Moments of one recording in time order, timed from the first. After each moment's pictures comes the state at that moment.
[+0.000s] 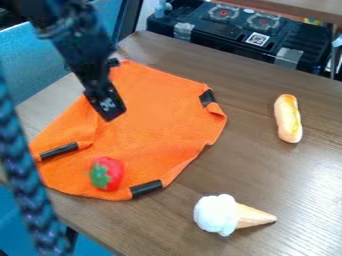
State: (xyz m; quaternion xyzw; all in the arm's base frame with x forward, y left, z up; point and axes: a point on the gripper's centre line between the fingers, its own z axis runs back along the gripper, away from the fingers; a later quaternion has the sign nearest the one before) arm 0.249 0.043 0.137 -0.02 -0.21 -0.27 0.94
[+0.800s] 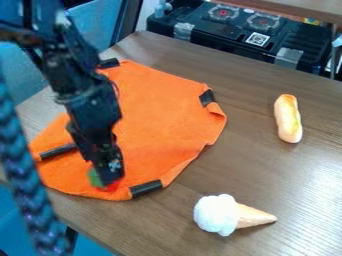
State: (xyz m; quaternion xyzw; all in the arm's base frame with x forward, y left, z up) arm 0.221 0.028 0.066 -0.04 -0.08 -0.19 0.98
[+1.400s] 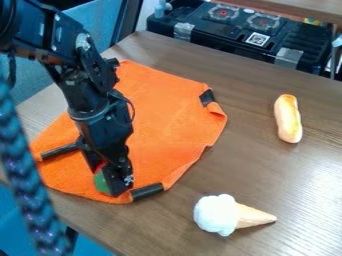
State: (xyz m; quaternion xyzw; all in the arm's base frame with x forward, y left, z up) arm 0.223 0.019 0.052 -0.03 -0.08 -0.17 0.98
